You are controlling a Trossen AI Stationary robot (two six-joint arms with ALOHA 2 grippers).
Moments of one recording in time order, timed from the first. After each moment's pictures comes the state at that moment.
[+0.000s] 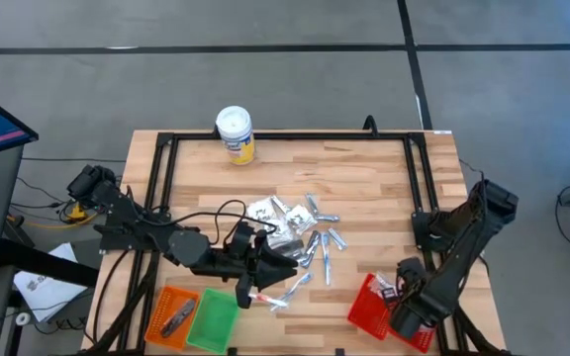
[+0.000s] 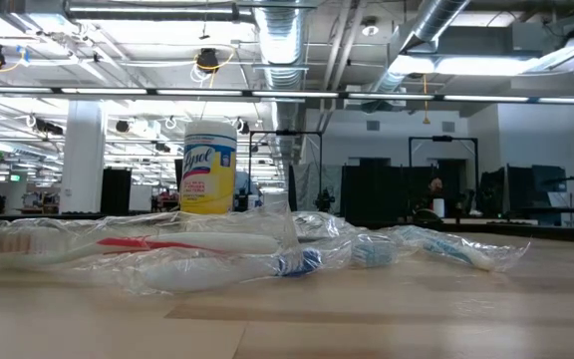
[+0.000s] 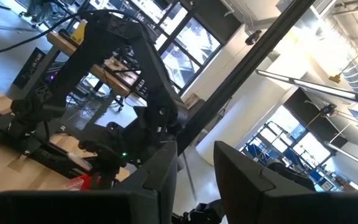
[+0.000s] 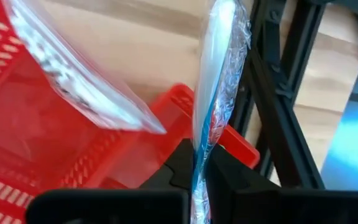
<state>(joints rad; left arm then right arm) -0.55 1.51 1.21 0.47 -0.47 -0.63 0.95 1.66 1.27 -1.43 -0.14 2.27</state>
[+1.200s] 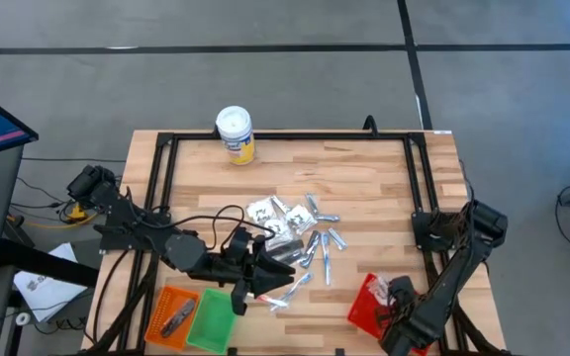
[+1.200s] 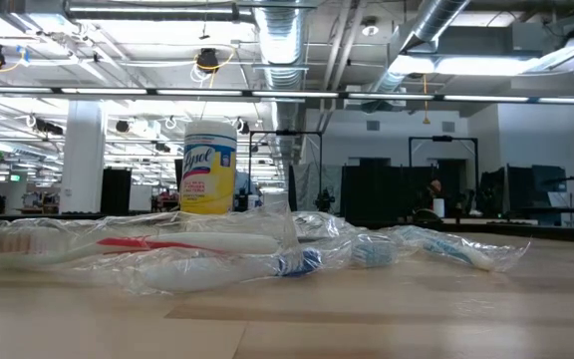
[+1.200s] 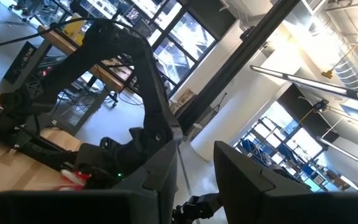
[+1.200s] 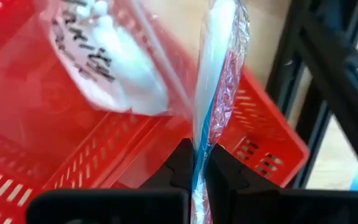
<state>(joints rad) -0.58 1.51 1.21 0.47 -0.47 -0.63 0.99 1.85 1.35 -1.34 -0.14 2.28</state>
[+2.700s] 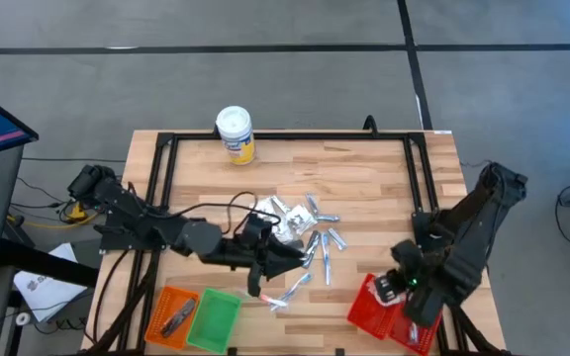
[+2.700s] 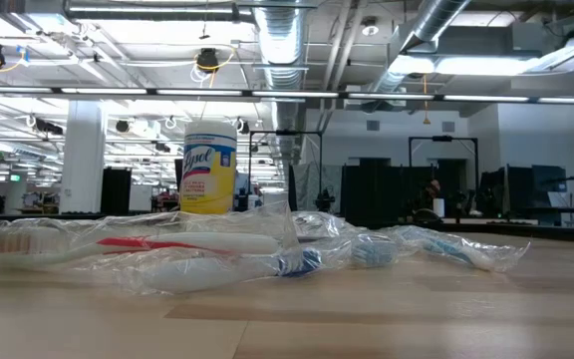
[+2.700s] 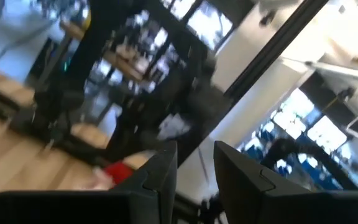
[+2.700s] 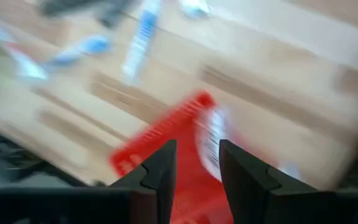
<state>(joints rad) -0.45 1.51 1.21 0.37 -0.37 -0.65 0.91 1.45 1.35 -1.36 0.36 2.04</state>
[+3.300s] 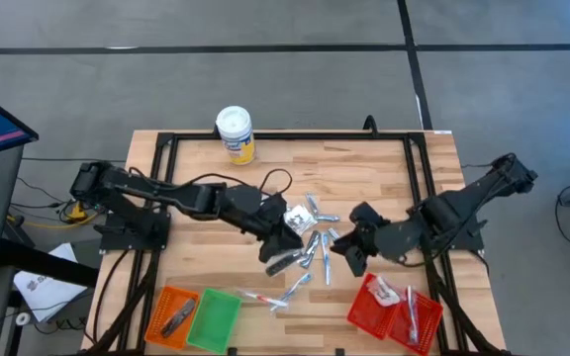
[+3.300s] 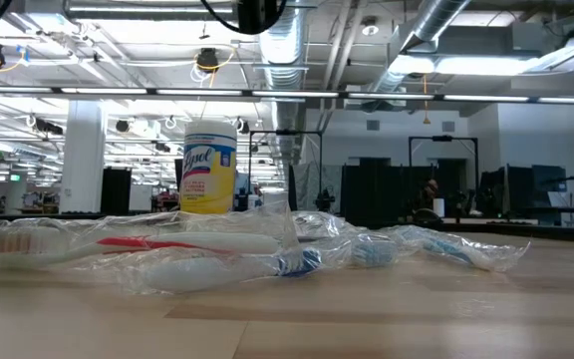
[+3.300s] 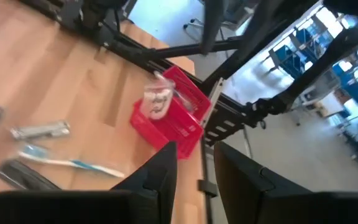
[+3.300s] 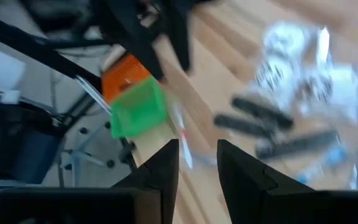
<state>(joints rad) -0.15 1.51 1.21 -0.07 0.15 -0.61 0.52 1.31 1.35 -0.74 0.42 1.06</state>
